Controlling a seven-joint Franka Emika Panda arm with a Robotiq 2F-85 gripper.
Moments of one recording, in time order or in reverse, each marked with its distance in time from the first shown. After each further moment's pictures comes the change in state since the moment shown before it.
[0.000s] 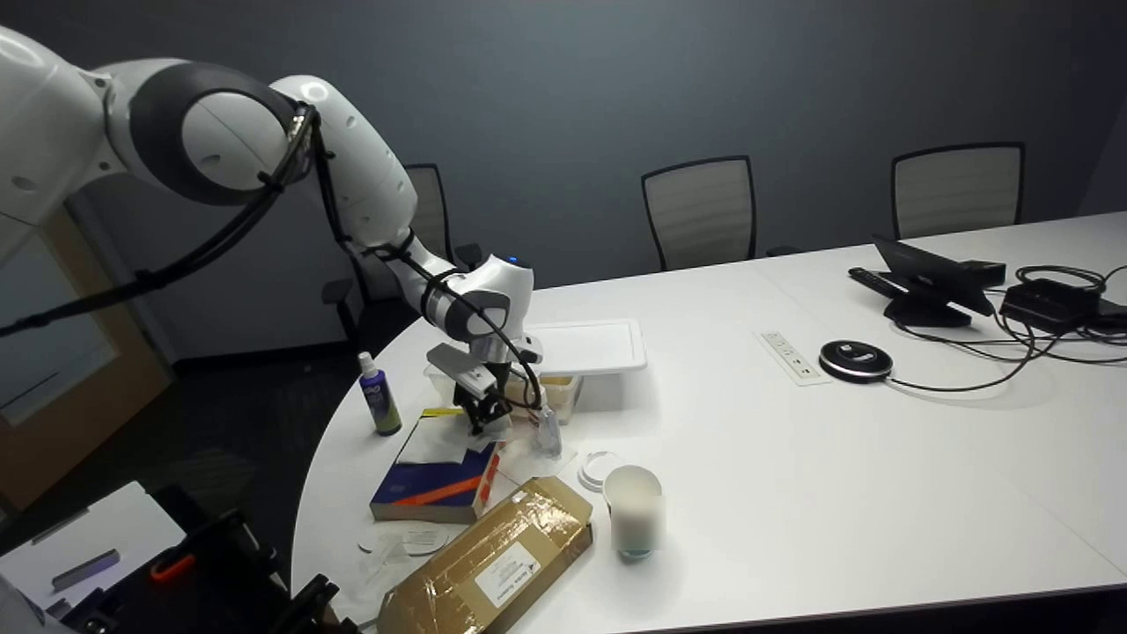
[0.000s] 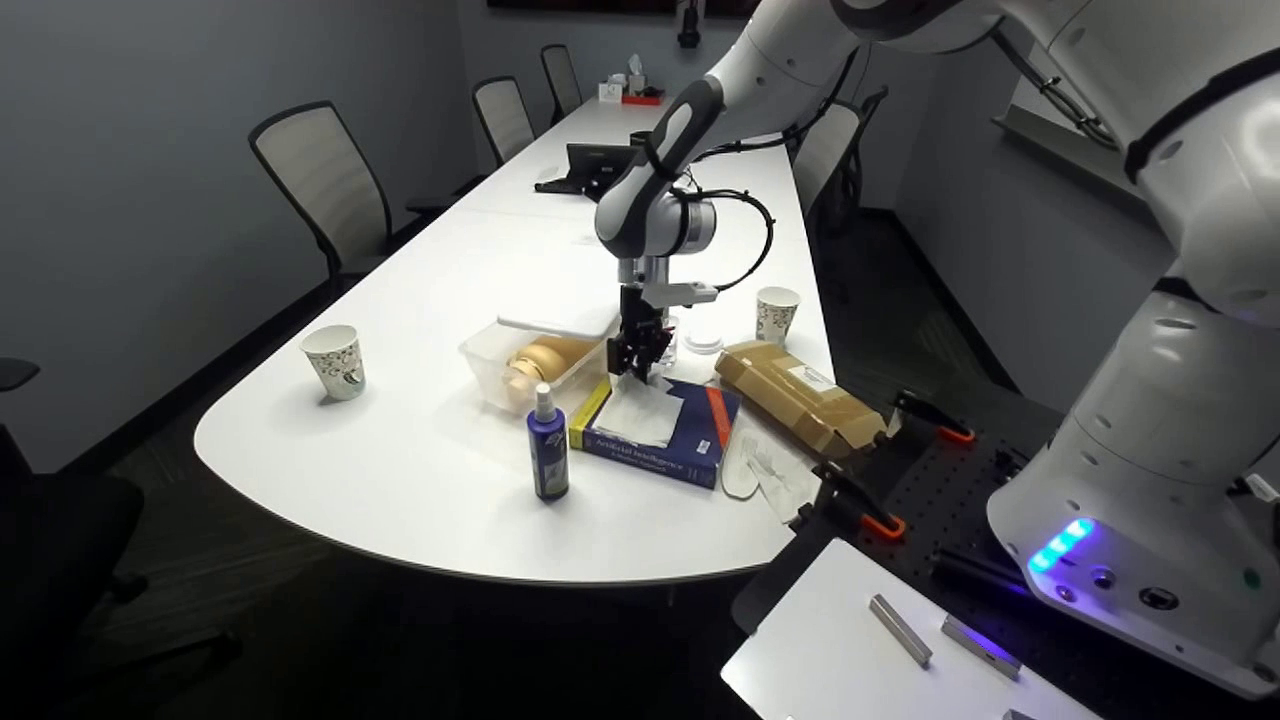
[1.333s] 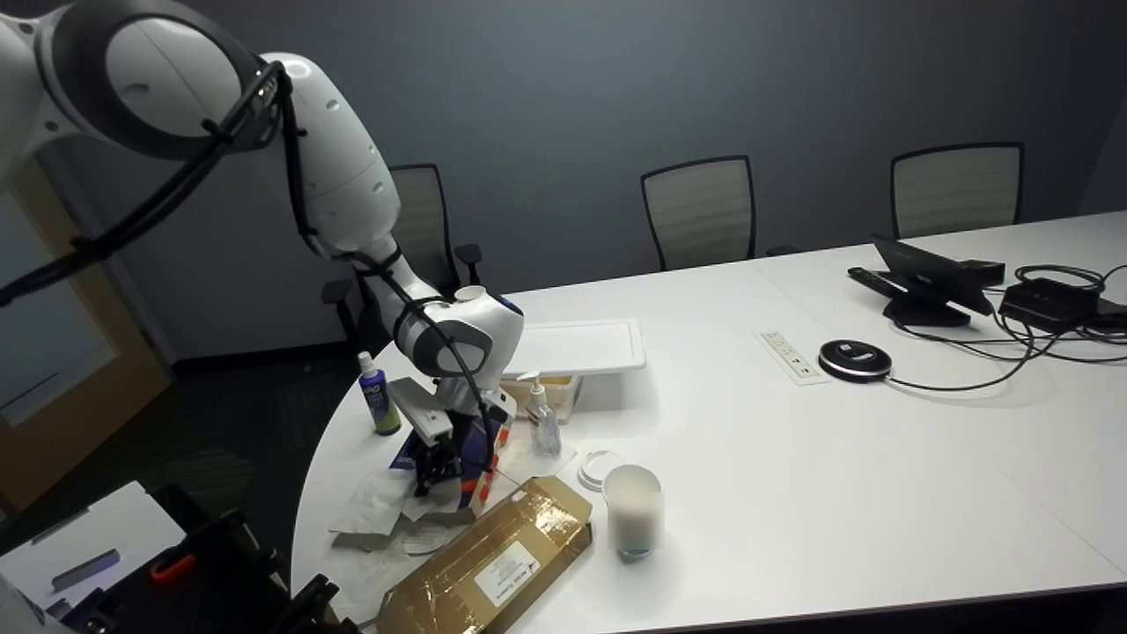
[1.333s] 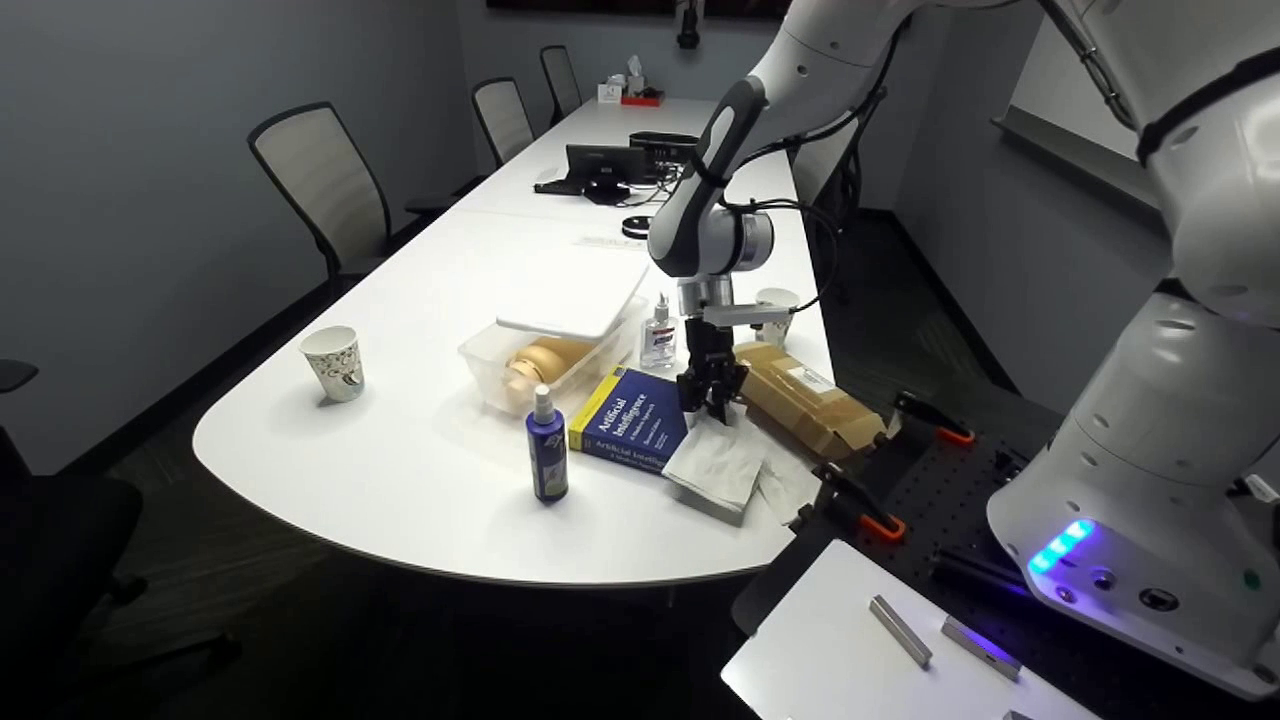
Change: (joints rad) arm -0.036 -0.127 -0.048 -0.312 0.053 -0.105 0.038
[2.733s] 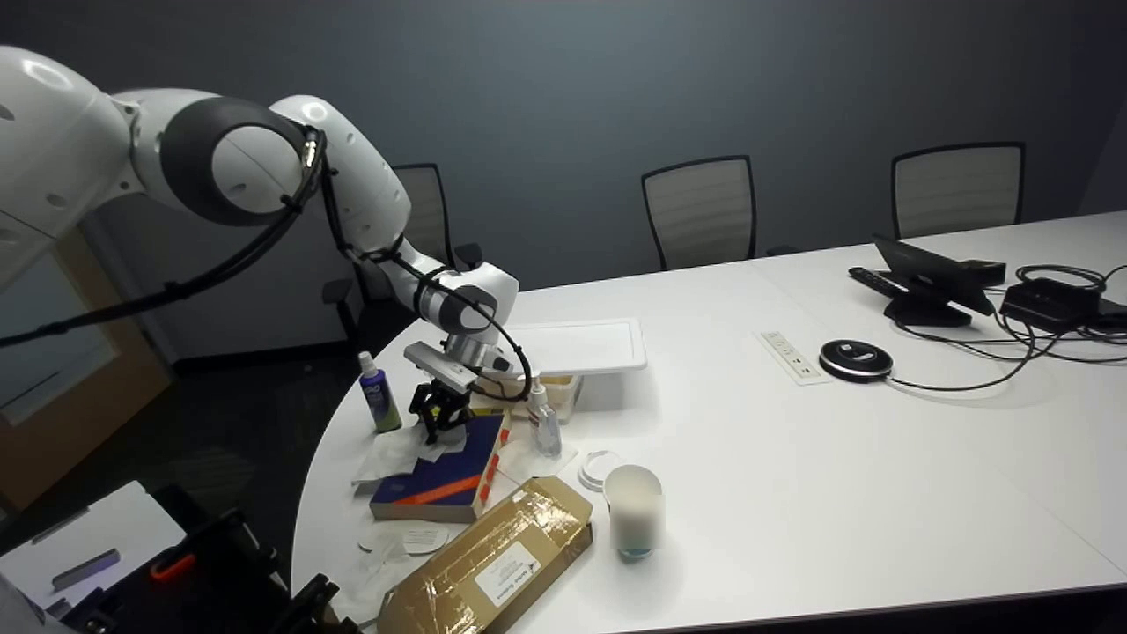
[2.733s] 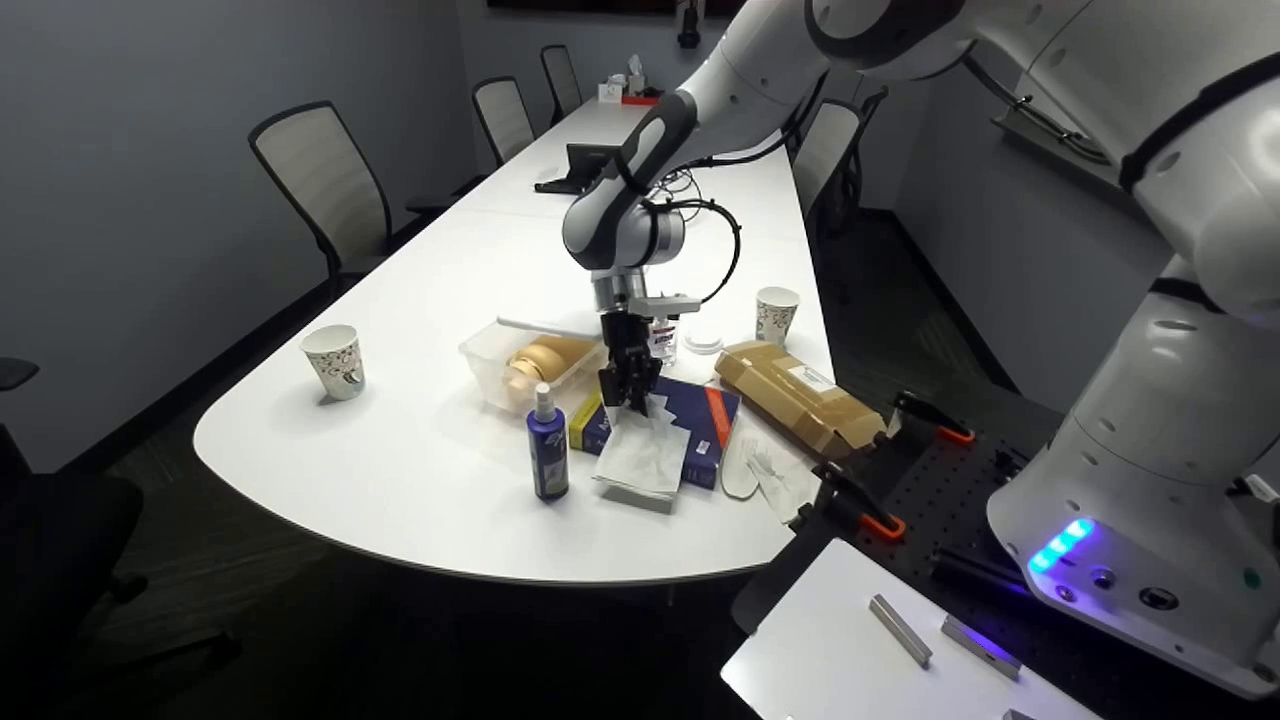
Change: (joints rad) arm 0.102 0.204 0.070 0.433 -0.070 -0.222 -0.102
